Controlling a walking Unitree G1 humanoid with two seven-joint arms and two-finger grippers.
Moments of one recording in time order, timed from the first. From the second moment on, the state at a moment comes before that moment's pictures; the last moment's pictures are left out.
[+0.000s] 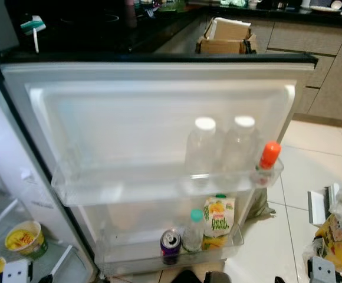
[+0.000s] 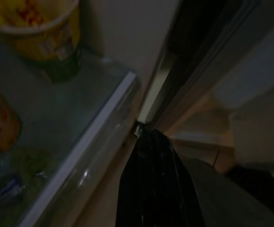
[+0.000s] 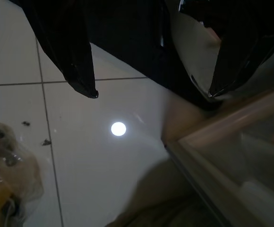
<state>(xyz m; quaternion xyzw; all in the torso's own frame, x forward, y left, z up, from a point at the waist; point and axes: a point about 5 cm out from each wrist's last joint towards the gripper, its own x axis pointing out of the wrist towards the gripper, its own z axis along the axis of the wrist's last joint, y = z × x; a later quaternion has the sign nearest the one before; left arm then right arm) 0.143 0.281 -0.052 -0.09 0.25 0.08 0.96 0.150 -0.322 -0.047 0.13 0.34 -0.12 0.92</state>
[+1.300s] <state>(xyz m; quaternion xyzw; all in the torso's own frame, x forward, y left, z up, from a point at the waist) 0.147 0.271 -0.058 -0.09 0.27 0.06 0.96 0.164 -0.325 -0.038 0.15 0.31 -0.11 0.93</state>
